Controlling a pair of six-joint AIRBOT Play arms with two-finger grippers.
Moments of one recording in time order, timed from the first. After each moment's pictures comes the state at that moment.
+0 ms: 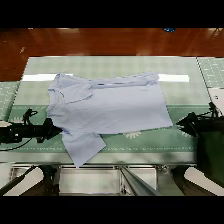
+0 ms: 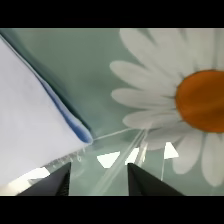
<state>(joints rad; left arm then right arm) 0.52 -1.13 0.38 0.82 -1.11 -1.24 -0.64 -1.20 0.60 -0.98 1.23 1.31</state>
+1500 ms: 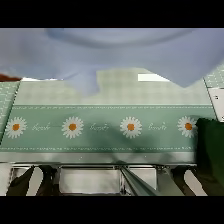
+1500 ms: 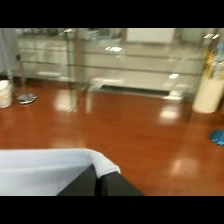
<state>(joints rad) 0.57 -0.66 1.73 0.65 -1.09 -1.25 -0.32 -0.82 1.98 -1.03 1.27 1.36</state>
